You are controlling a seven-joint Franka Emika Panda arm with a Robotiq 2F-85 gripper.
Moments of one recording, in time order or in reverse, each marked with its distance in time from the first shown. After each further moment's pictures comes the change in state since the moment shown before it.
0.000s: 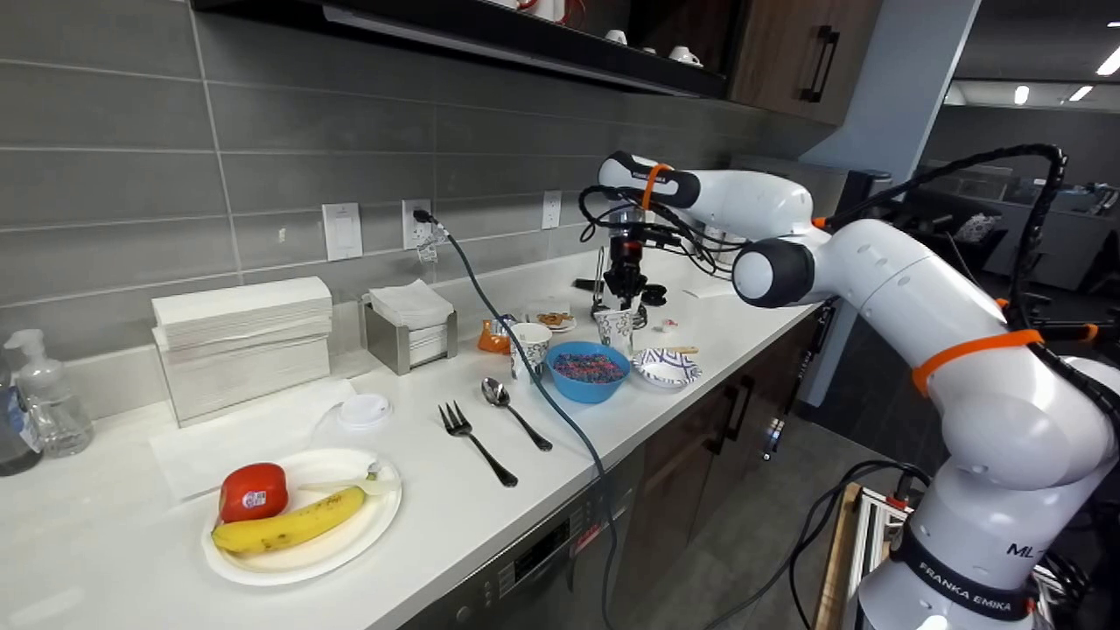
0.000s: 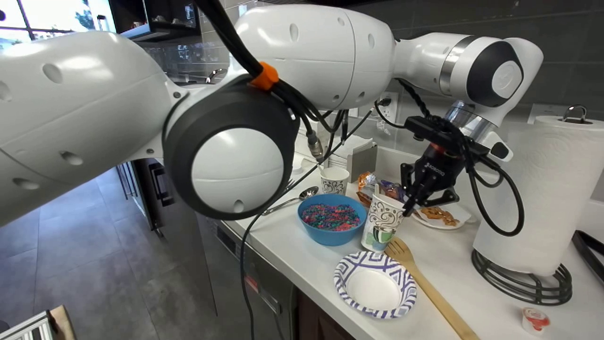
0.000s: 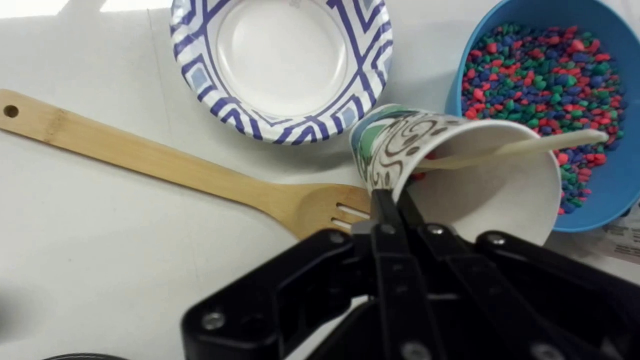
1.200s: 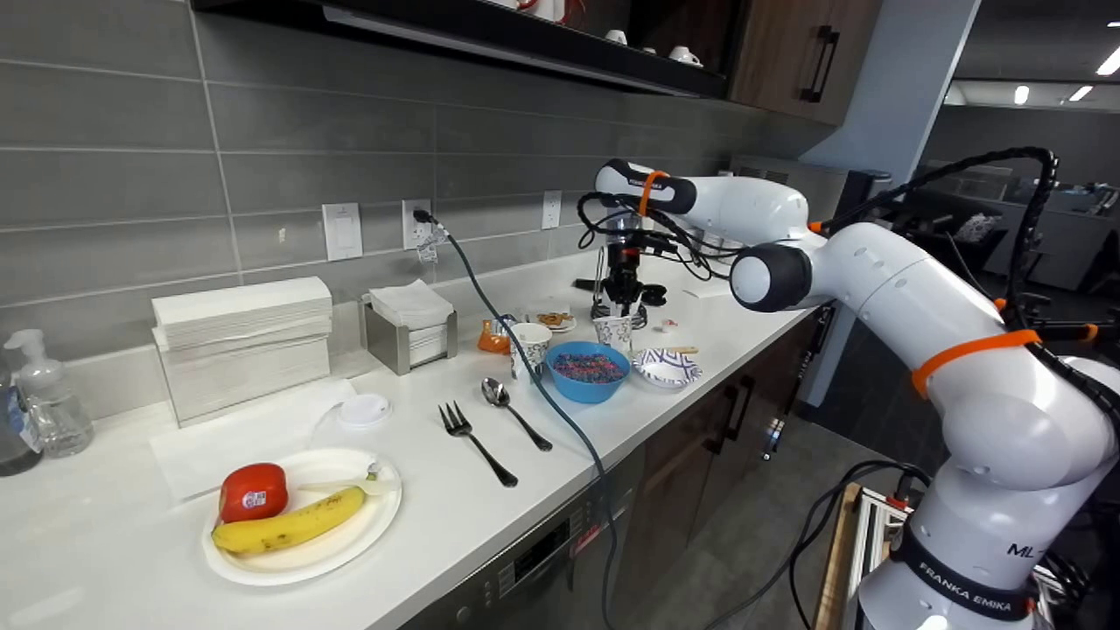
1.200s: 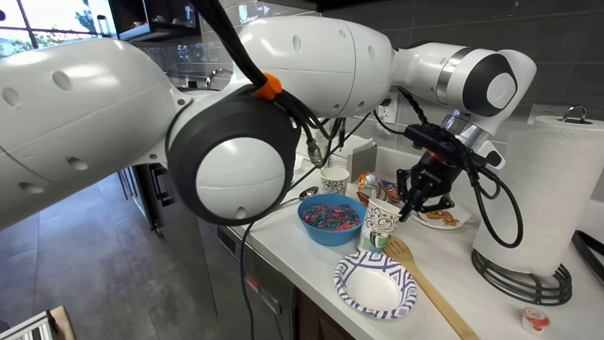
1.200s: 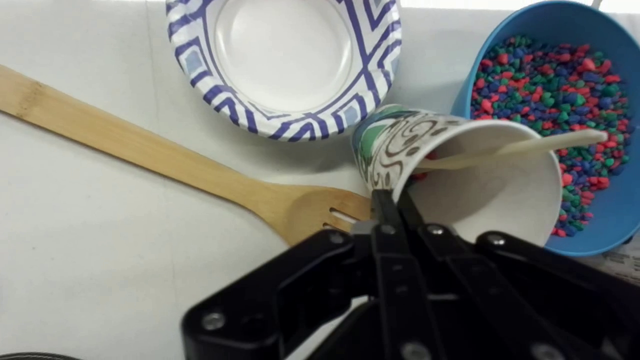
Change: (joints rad) arm 0.006 0.022 0.003 0.001 -0.001 0.002 -0.082
